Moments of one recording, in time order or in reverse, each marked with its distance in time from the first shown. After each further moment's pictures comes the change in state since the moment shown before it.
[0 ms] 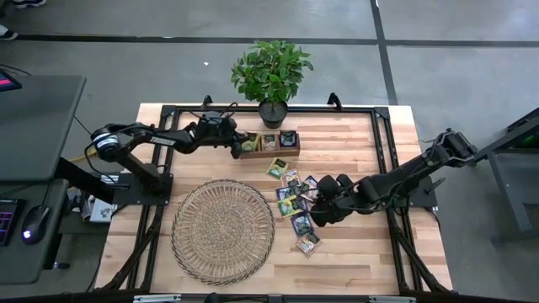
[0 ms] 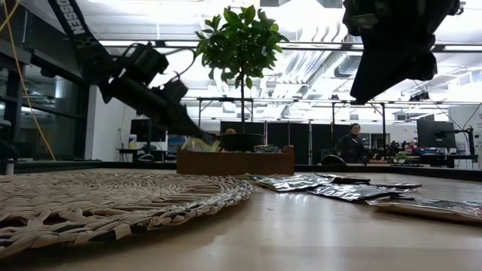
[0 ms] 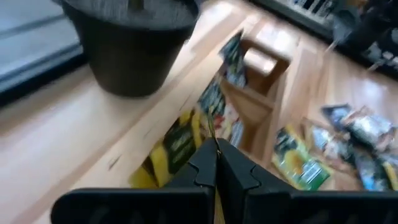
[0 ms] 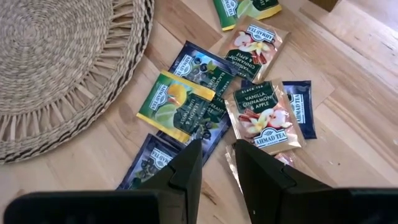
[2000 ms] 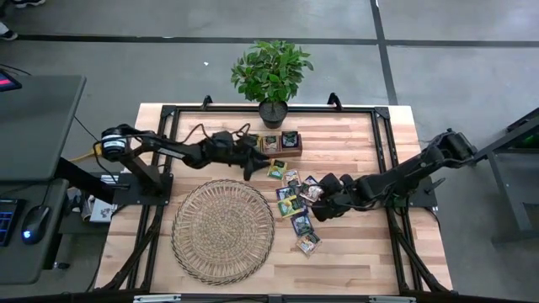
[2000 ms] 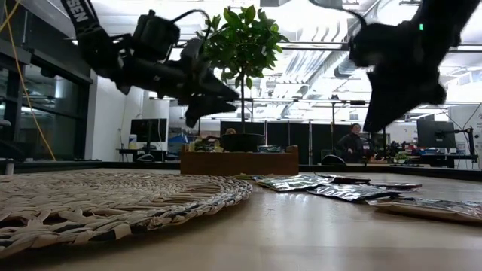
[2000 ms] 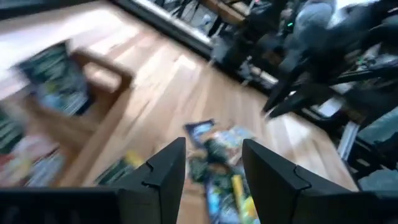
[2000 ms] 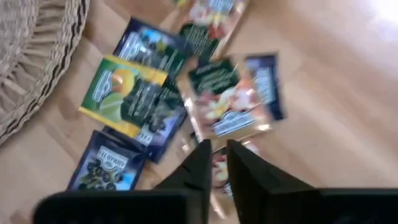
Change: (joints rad) left arm -0.332 0.069 0.073 0.231 0.002 -0.244; right arm -0.049 0.002 -0.146 0.083 -0.044 0.061
